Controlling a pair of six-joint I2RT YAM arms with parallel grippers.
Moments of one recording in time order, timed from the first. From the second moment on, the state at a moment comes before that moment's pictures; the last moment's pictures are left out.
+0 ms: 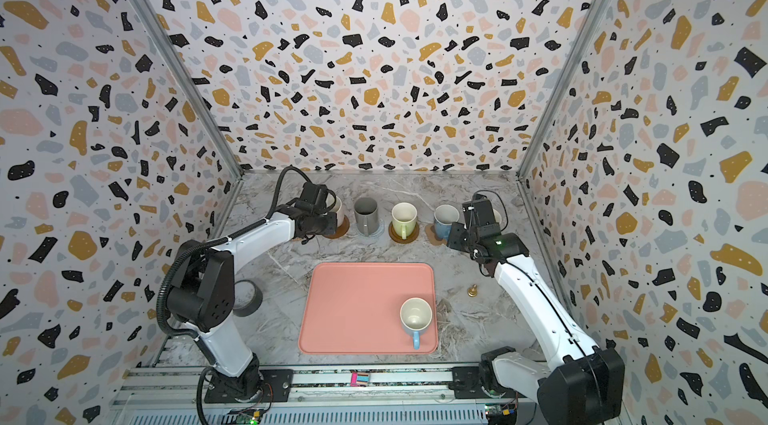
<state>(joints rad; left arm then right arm) -0.37 1.78 1.27 -0.45 -0.09 -0.30 0.29 1.15 1.03 -0.71 0.10 0.45</state>
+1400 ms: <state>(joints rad) -0.35 1.81 1.25 -0.40 -0.09 -0.29 0.29 1.15 1.03 -0.71 0.10 0.46</state>
